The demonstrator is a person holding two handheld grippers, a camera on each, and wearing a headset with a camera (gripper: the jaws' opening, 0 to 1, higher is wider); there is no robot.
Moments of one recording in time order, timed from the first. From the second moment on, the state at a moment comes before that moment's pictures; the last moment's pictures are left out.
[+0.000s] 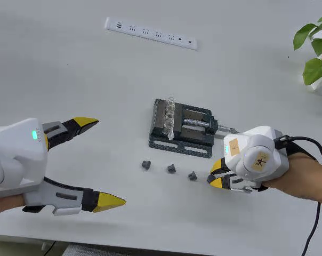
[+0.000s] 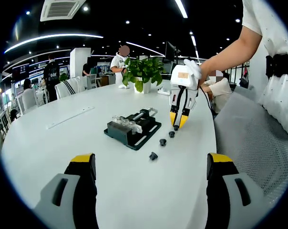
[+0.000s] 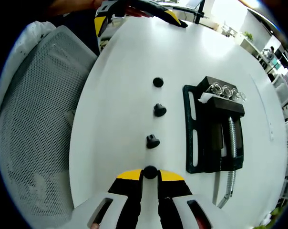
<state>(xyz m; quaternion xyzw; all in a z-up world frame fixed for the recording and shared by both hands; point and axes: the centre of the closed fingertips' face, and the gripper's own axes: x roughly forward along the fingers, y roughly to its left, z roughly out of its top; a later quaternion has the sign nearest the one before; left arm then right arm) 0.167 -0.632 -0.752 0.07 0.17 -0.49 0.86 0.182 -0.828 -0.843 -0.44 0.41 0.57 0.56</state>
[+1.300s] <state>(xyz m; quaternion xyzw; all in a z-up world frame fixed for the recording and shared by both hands) 0.168 -0.629 -0.754 0.07 0.16 -0.49 0.85 0.212 -0.792 -0.781 -0.42 0.38 0.58 0.59</state>
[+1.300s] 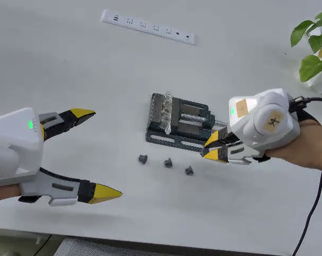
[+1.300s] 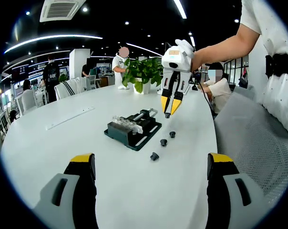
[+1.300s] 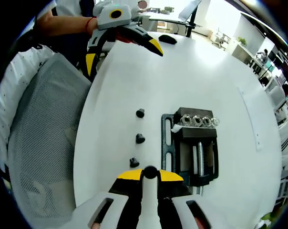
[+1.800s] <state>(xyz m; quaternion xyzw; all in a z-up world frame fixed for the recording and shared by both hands) 0.171 -0.632 -0.753 0.07 0.16 -0.49 0.85 0.265 -0.763 -0.756 -0.42 0.35 0.58 0.60</state>
